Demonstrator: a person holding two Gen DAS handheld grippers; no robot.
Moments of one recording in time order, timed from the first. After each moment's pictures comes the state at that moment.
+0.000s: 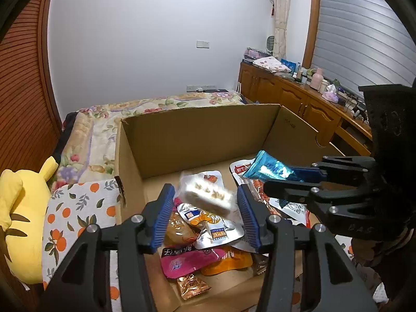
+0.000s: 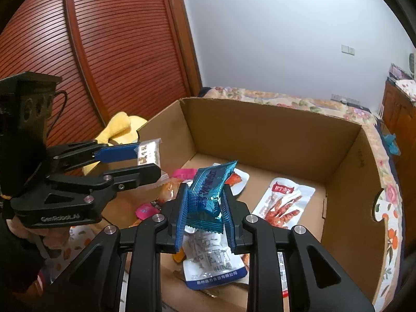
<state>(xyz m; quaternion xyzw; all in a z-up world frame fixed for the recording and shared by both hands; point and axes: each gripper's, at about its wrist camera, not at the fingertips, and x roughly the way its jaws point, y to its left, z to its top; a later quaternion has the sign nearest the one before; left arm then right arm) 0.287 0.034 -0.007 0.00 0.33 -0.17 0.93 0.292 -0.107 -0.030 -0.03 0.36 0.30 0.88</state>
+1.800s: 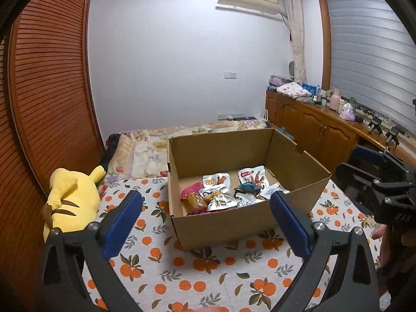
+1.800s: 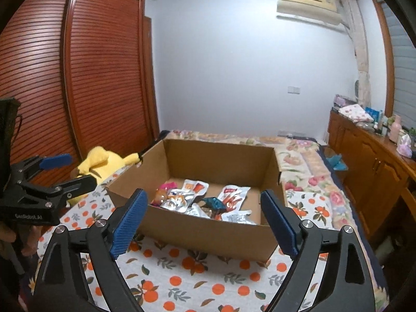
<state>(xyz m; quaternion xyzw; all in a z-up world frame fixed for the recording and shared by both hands) 0.133 0.032 0.052 0.01 0.24 -0.07 0.97 0.144 -0.147 0.036 -0.04 0.23 0.16 0.96</state>
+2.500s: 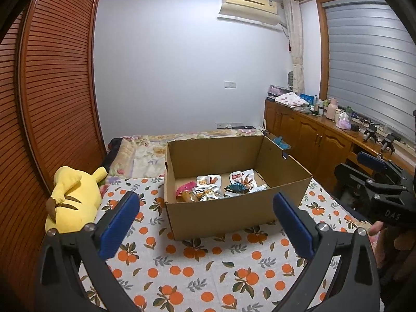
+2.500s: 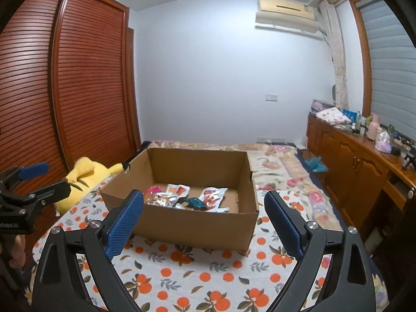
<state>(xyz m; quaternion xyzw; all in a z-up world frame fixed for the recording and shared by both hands) 0.086 0.021 0.061 0.00 0.22 -0.06 0.97 0.098 -0.162 0.048 -0.03 0.20 0.10 0.97</state>
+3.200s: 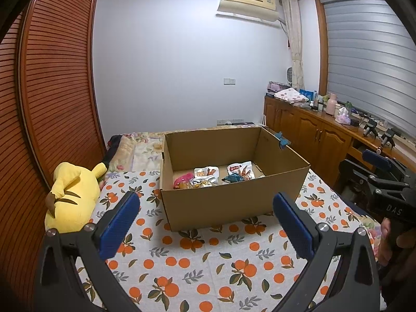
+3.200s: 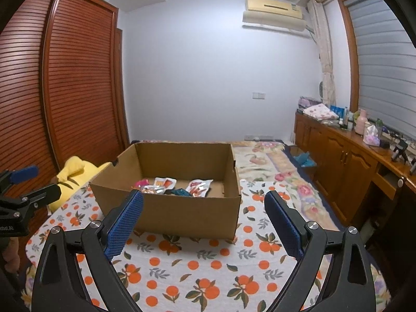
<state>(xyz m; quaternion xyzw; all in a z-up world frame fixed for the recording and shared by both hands) 0.077 0.014 0.048 0.01 0.23 -0.06 0.97 0.079 -0.178 0.037 -0.02 0.20 0.06 0.98</state>
